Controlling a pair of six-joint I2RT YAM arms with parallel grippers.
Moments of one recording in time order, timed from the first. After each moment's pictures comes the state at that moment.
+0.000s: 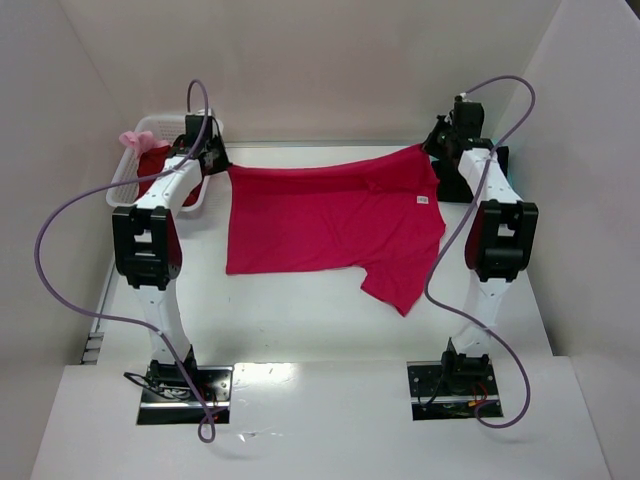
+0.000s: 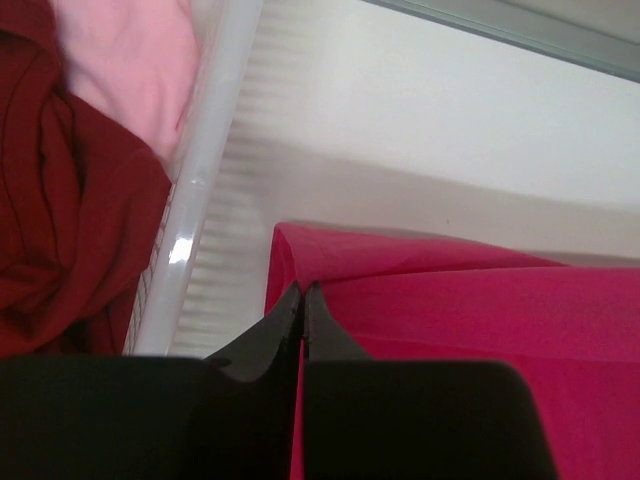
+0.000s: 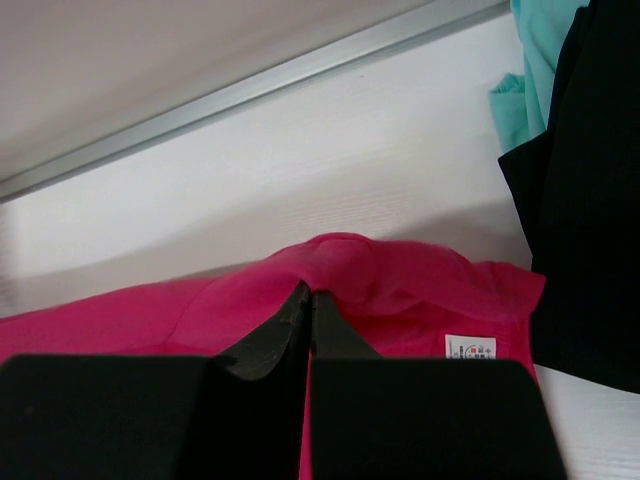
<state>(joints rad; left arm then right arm) -0.03 2.05 1.75 -0.38 -0.05 -0.32 -0.06 2.07 1.81 -0.32 -0.19 0.41</state>
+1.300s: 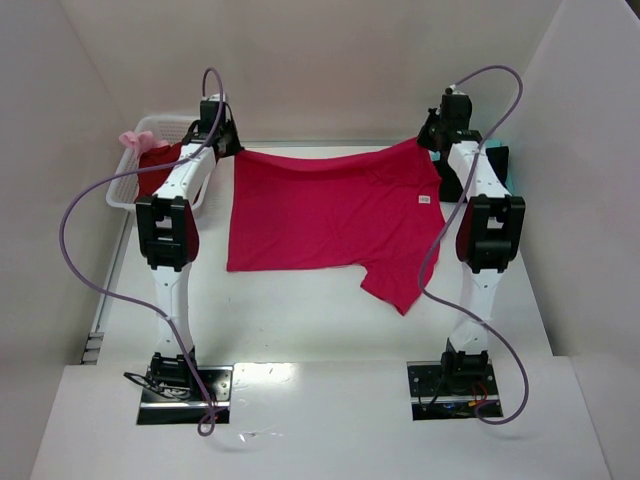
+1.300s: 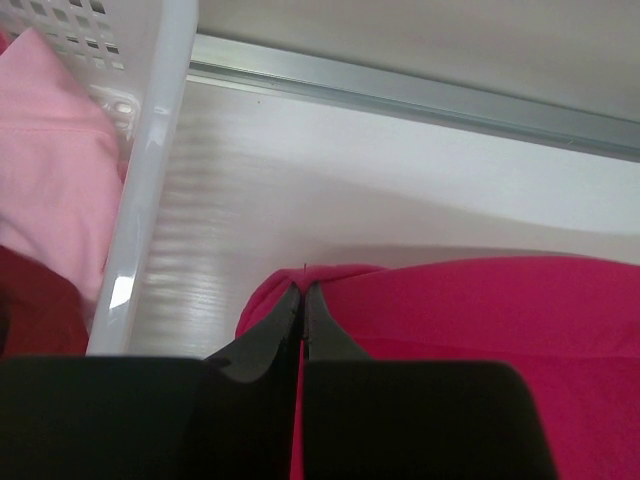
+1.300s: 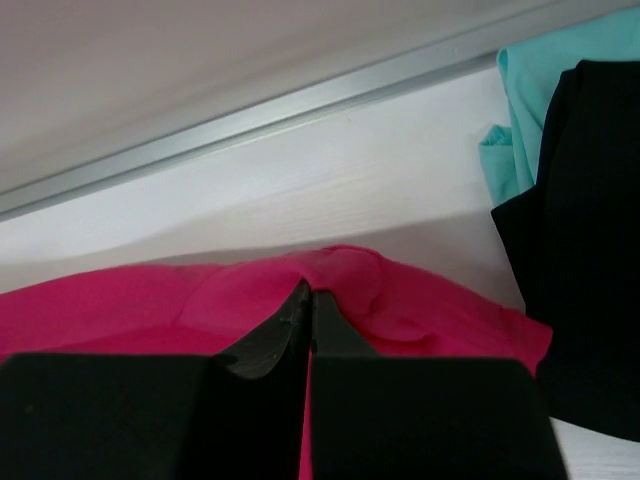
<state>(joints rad) -0.06 2.32 2.13 -0.43 -0.05 -0.30 -0.02 2.20 1.99 -0.36 -0.07 0.38</state>
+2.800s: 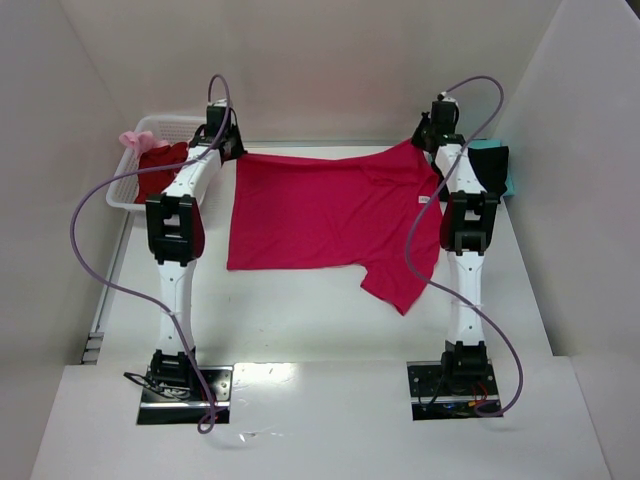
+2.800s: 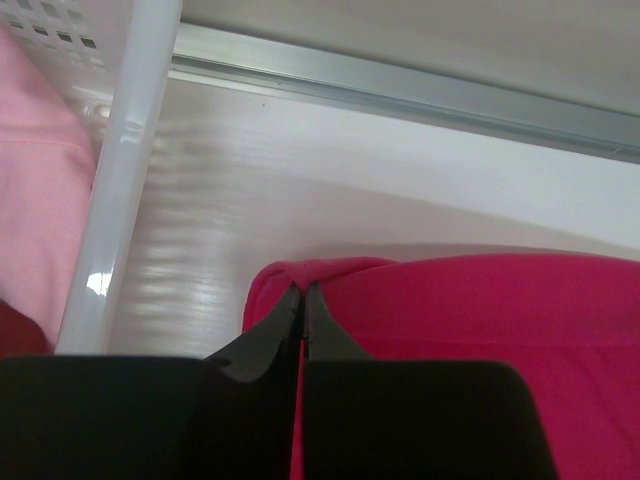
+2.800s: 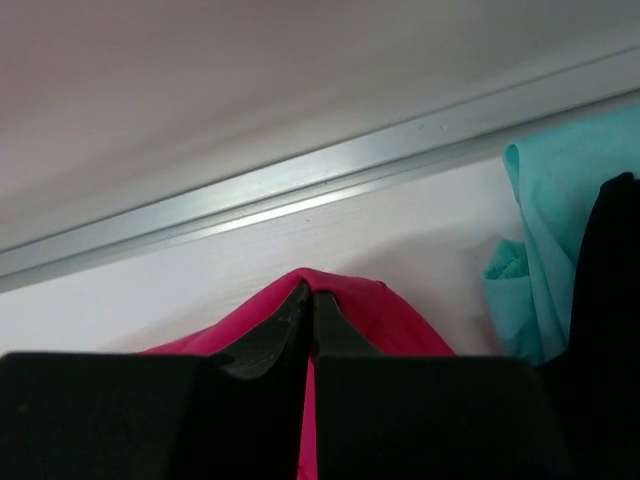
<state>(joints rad) -0.06 2.44 2.21 -0.42 -0.07 -0.29 -0.03 2.61 2.42 -0.33 -0.04 0.38</state>
